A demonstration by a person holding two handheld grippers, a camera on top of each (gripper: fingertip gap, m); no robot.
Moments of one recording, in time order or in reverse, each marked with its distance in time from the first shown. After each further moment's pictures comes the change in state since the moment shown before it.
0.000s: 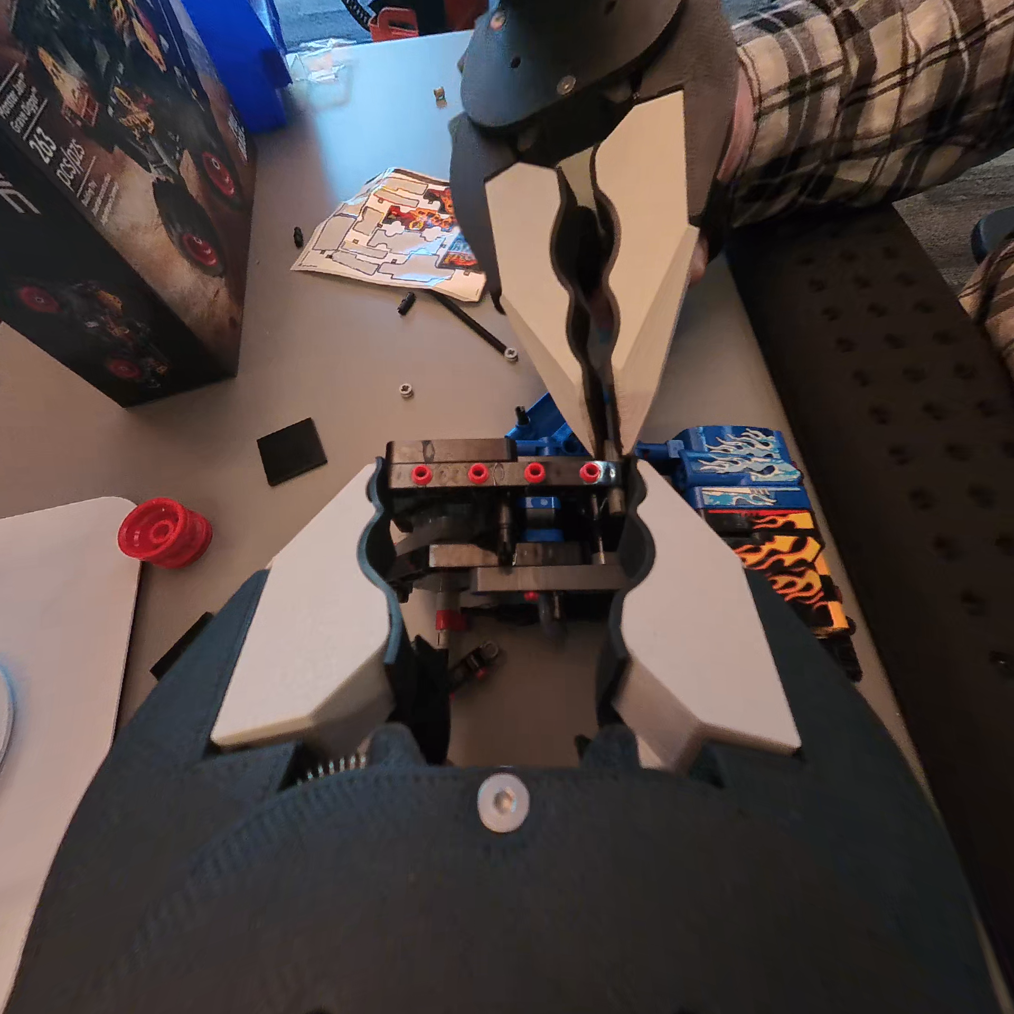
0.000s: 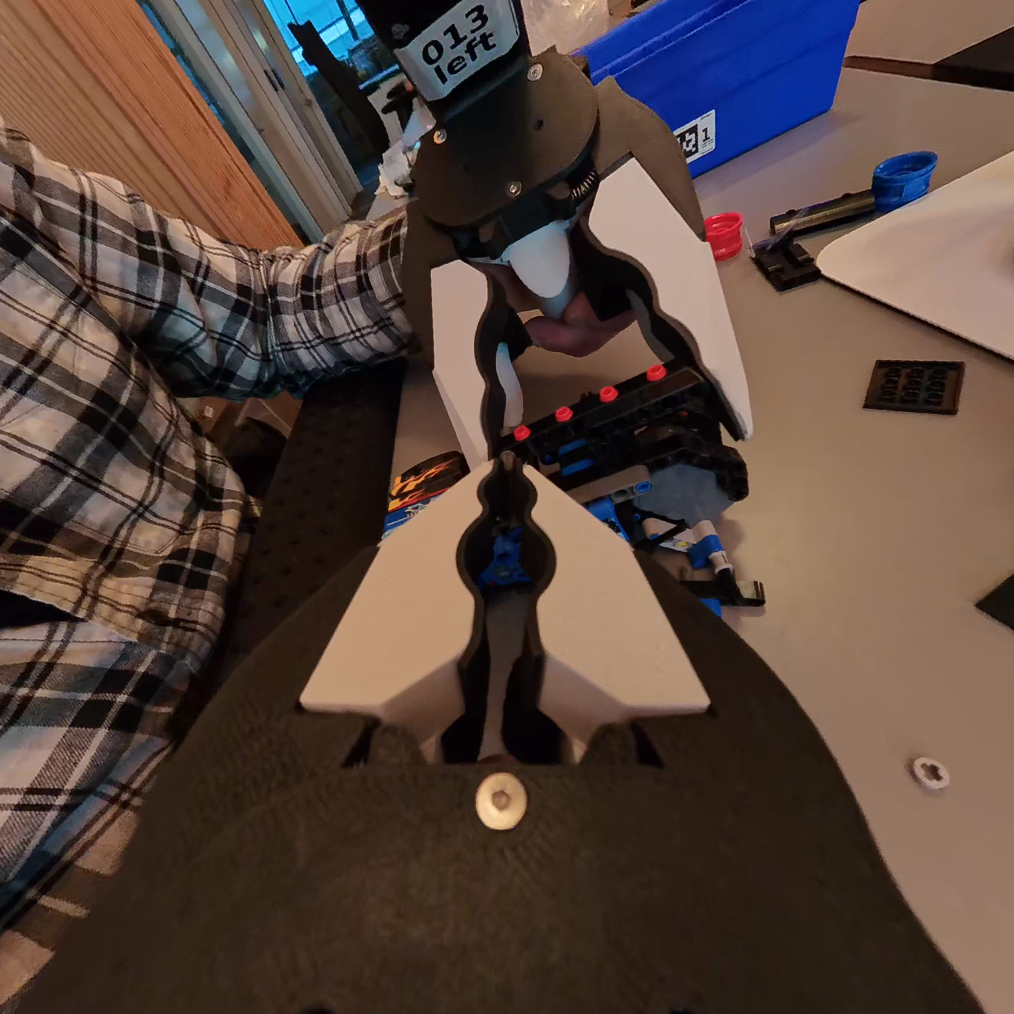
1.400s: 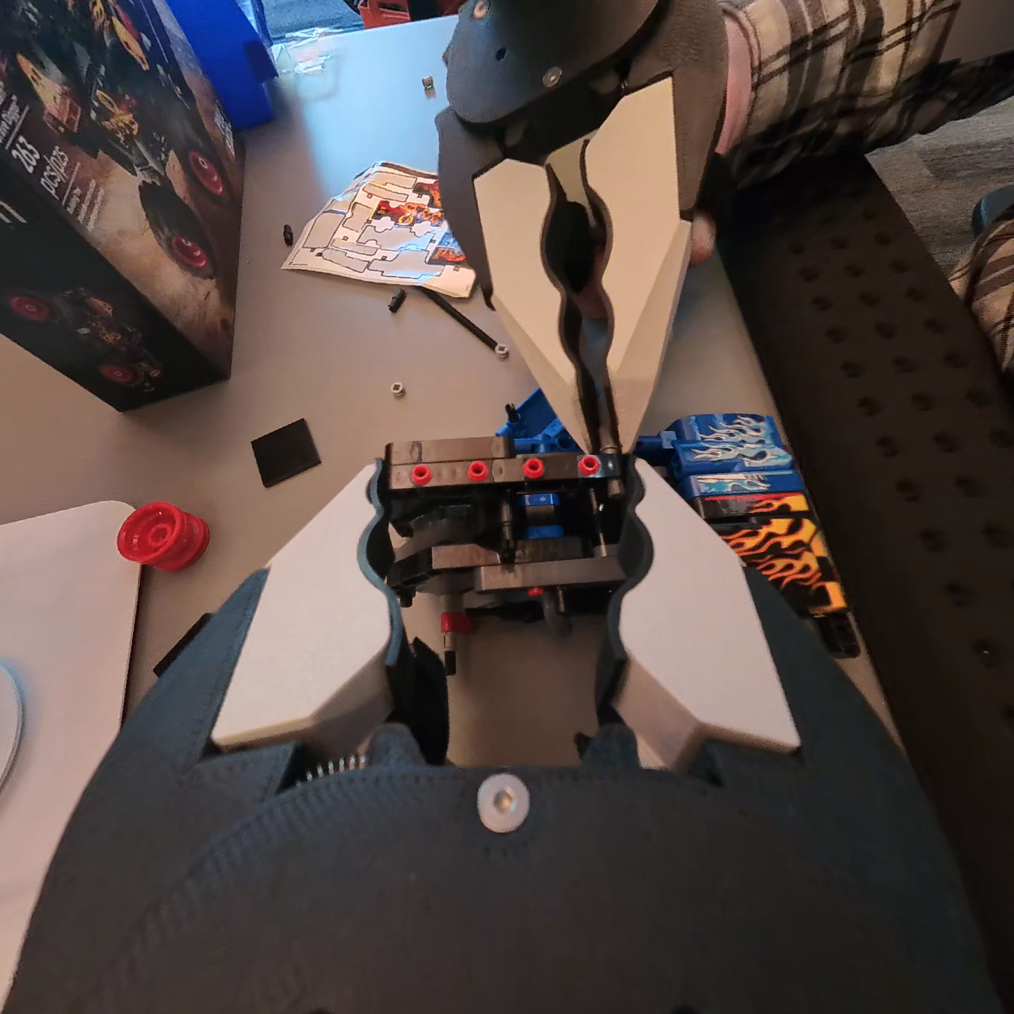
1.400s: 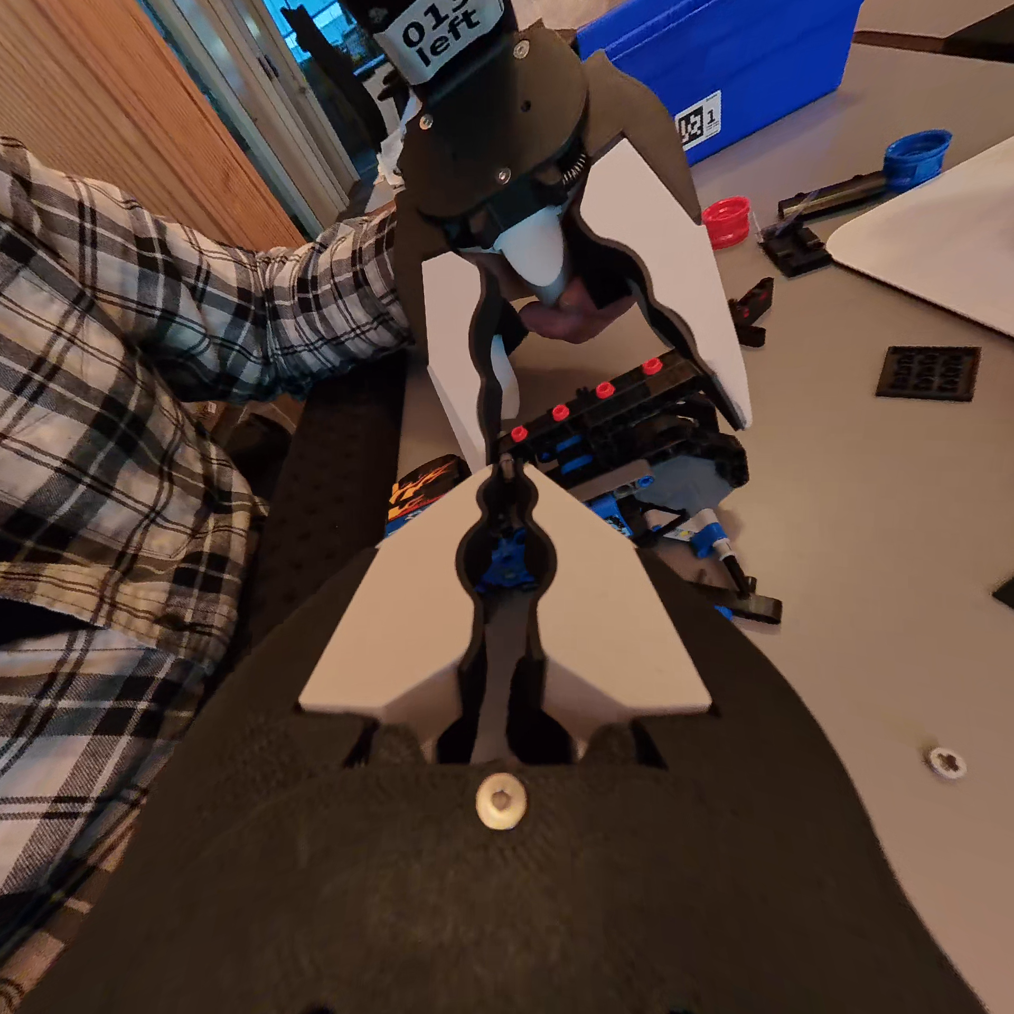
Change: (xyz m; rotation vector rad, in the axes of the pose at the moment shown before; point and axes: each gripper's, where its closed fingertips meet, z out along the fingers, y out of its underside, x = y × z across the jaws) left arm 0.007 0.000 -0.005 -0.024 0.004 0.020; right arm -0.006 0.000 0.000 -0.020 -0.001 0.018
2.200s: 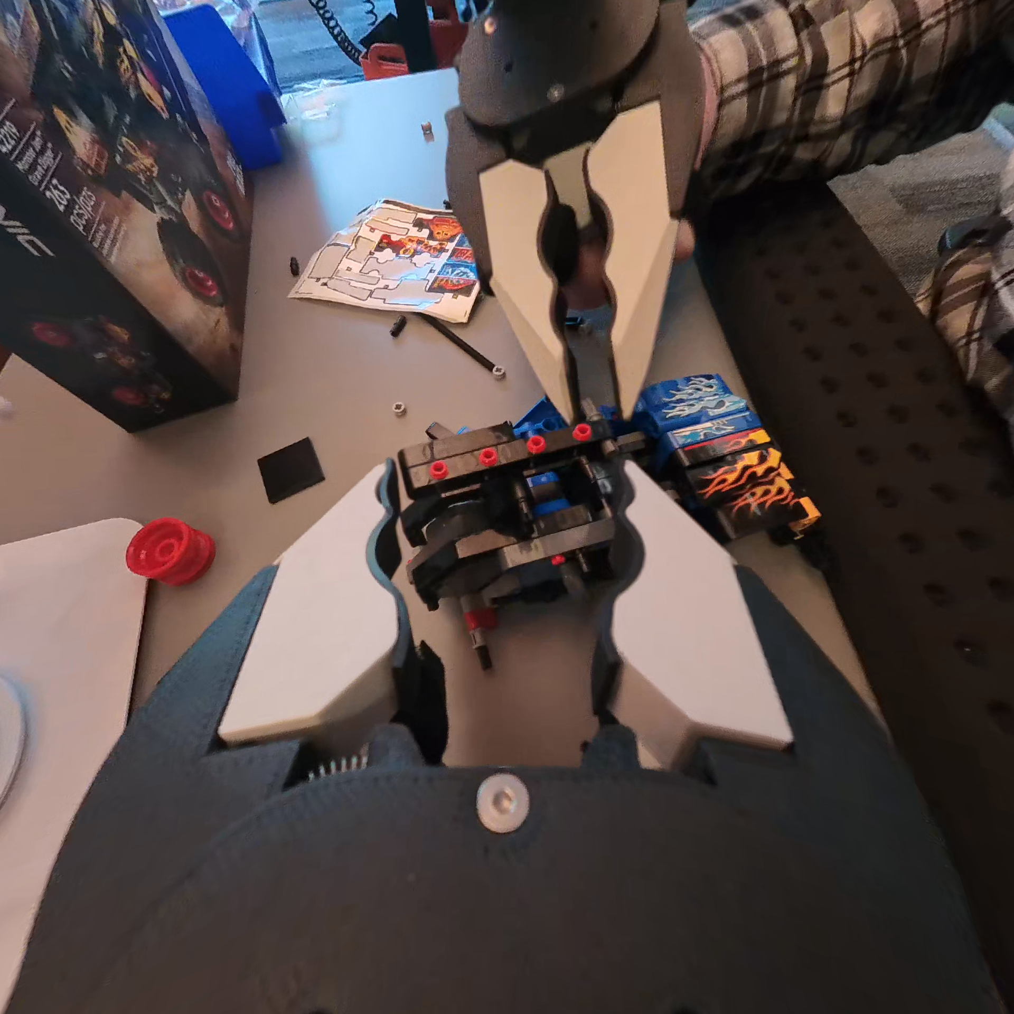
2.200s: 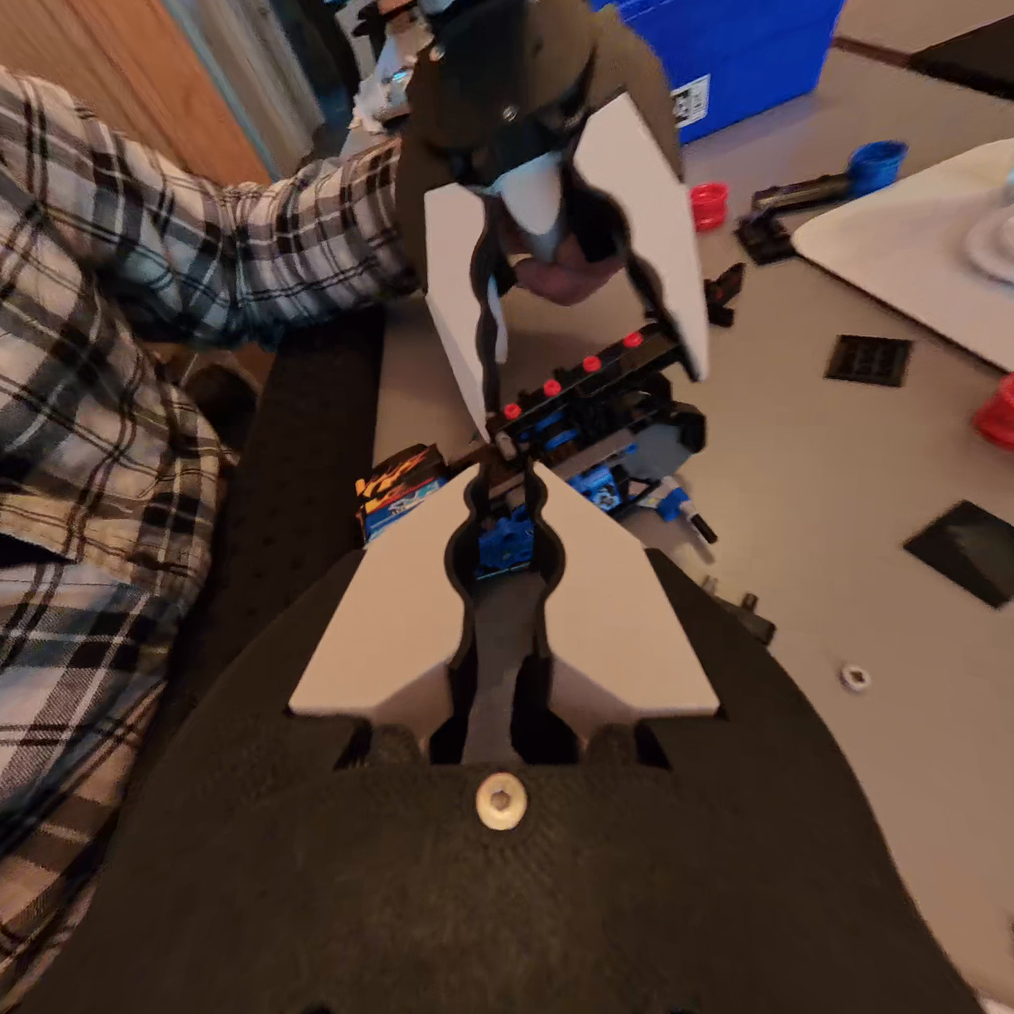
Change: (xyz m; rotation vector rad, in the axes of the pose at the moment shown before) left arm 0.001 -0.007 -0.007 0.055 0.014 0.003; right arm 0.003 0.009 -0.010 -0.048 0.055 -0.092
